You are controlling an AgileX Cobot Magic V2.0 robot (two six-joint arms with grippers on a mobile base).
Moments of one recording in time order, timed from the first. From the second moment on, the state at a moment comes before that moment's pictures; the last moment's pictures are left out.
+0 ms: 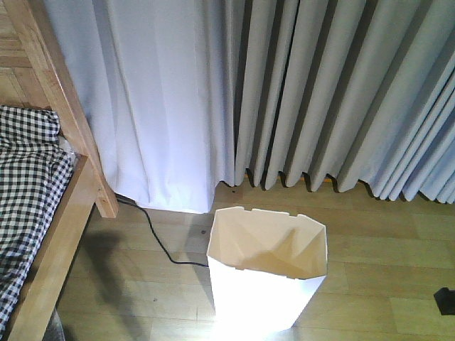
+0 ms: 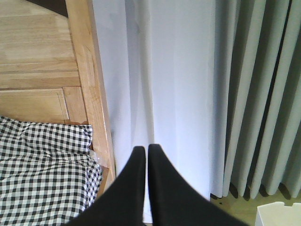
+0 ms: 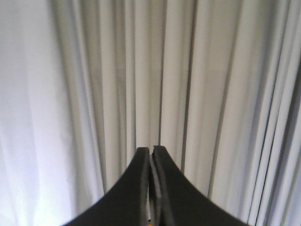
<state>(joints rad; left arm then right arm) 0.00 -0.01 0.03 0.02 0.21 0.00 0.01 -0.01 0.03 -0.12 0.12 0.09</state>
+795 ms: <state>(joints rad) 0.00 -0.01 0.03 0.02 0.21 0.00 0.01 -0.01 0.03 -0.12 0.12 0.09</state>
